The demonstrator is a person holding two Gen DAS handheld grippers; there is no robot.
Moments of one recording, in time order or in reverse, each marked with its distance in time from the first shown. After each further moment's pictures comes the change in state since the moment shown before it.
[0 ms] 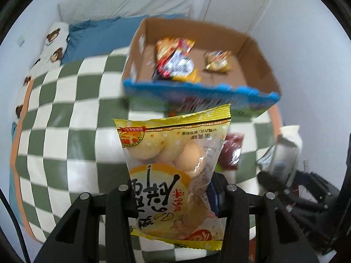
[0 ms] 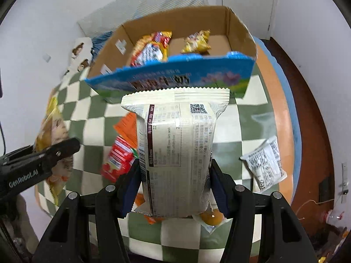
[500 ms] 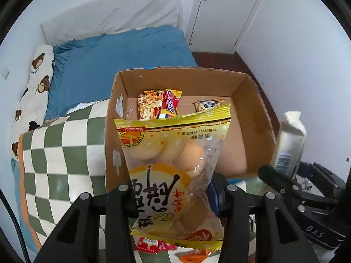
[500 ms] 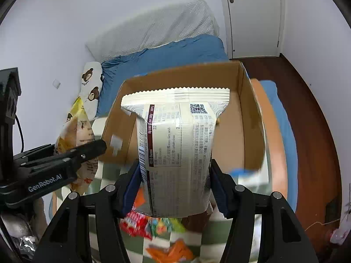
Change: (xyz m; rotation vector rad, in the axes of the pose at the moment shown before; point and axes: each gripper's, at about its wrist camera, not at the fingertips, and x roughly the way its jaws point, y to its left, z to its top) left arm 0.032 -0.018 0.163 0.062 0.028 -0.003; right arm -0.006 -0.015 0.171 0.005 -0.076 0.062
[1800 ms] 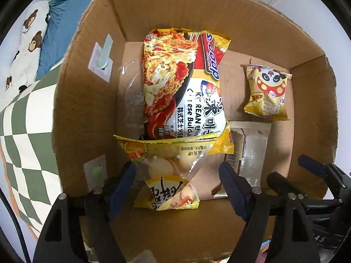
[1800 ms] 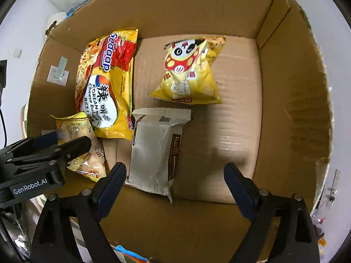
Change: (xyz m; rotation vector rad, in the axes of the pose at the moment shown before) left arm 0.144 0.044 -0.003 -0.113 0.336 0.040; right arm 0.180 -0.040 0.038 0.017 0.429 -0.121
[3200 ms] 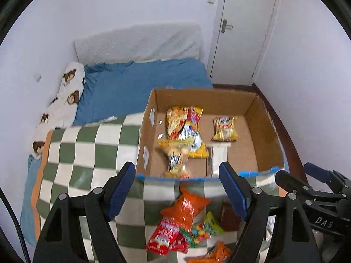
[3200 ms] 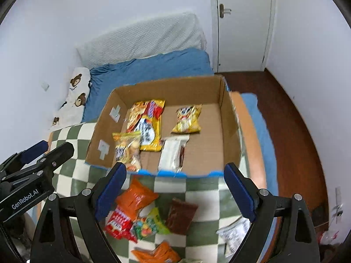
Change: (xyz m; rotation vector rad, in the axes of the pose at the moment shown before) left arm -0.171 -0.017 -0.159 0.020 -0.587 0.082; right arm -0.173 0.021 -0.165 0.003 -0.524 0.016
